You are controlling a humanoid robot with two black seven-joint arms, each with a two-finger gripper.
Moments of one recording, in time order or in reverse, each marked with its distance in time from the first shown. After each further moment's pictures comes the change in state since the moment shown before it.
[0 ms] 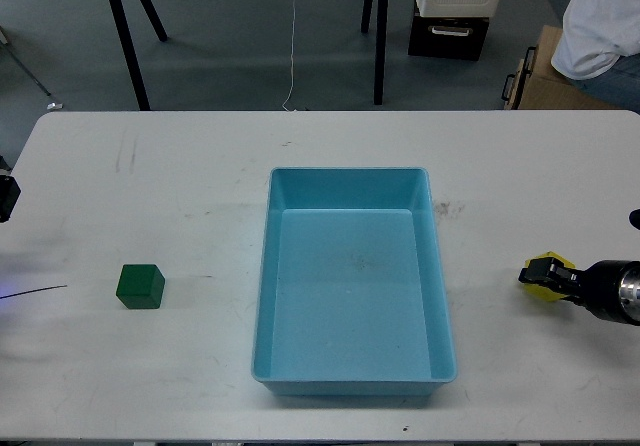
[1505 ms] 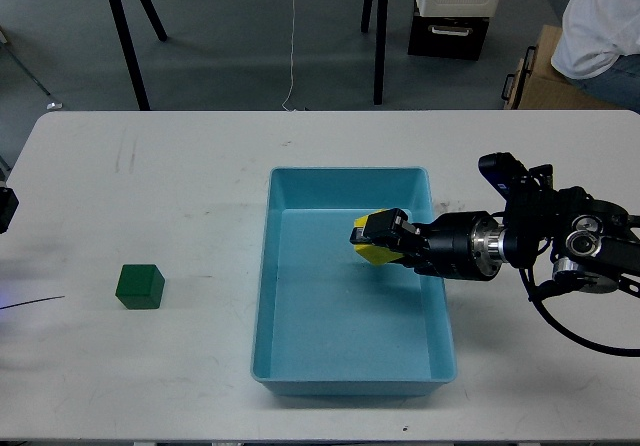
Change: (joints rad) left arm 0.022 0.004 -0.001 -0.002 0.000 0.002 0.001; right arm 0.319 0.305 -0.114 0.112 0.278 -0.064 -0.007
